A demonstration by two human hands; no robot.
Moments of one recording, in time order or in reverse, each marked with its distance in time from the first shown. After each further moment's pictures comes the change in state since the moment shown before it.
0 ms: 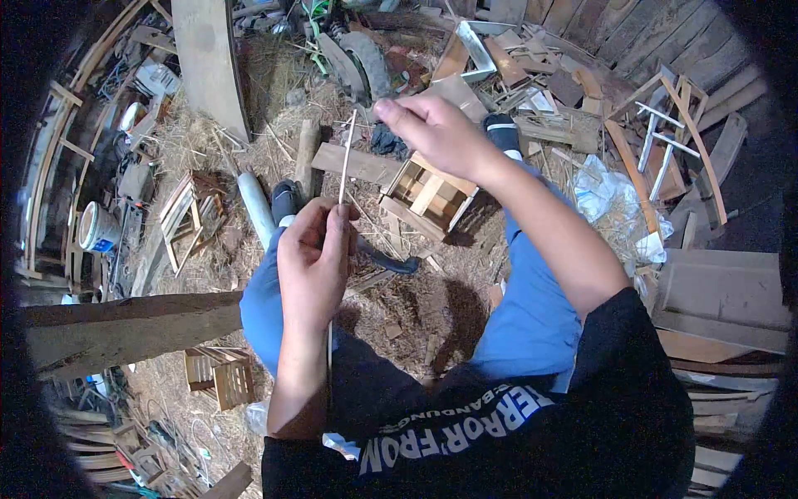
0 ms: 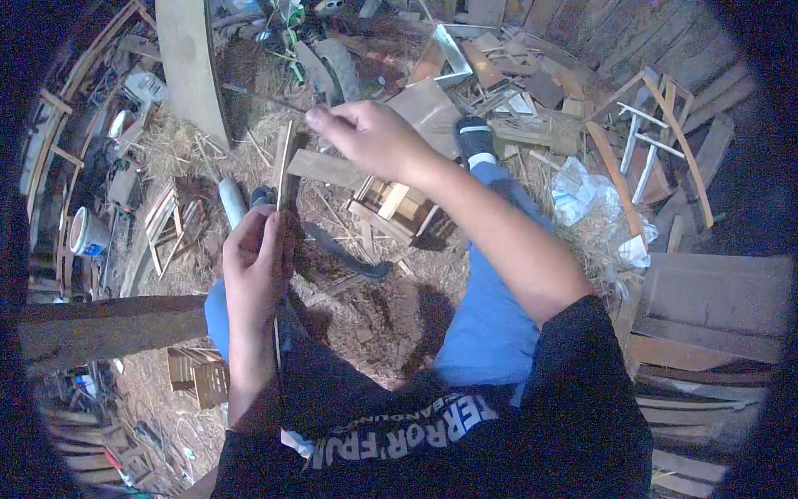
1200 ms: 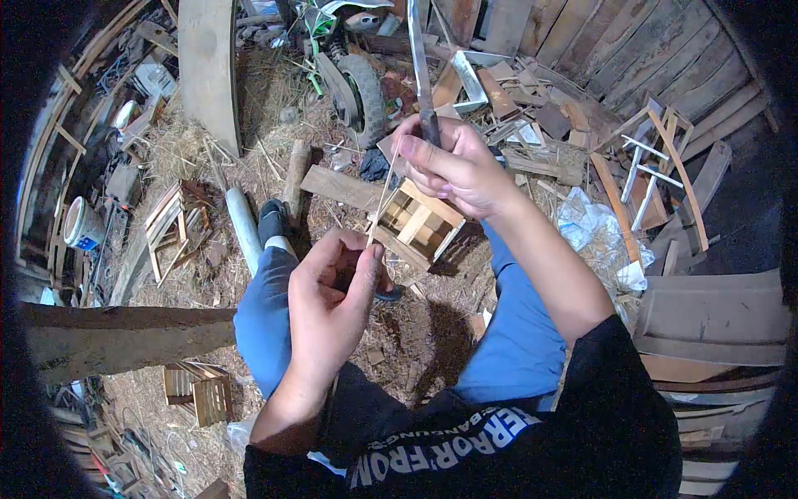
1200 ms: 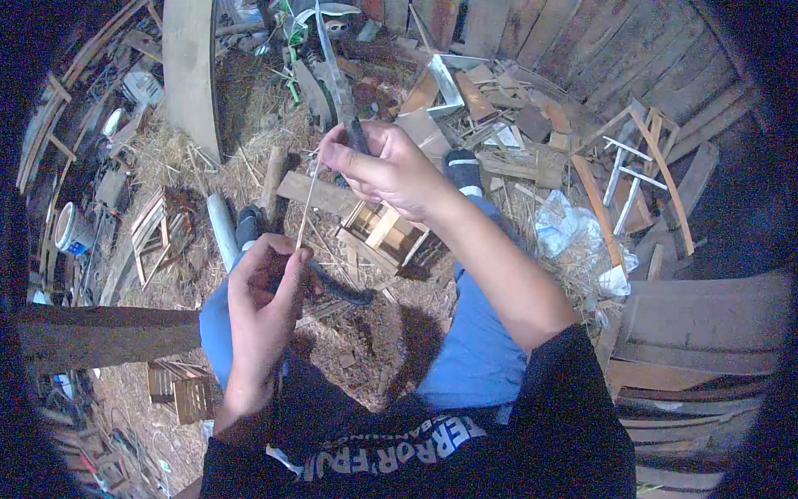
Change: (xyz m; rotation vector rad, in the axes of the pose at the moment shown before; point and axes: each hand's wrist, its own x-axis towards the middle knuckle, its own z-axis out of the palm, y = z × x) left_hand -0.012 0.032 0.020 -0.082 -0.078 0.032; right_hand -0.009 -0.016 -0.016 0.818 -0.161 0.066
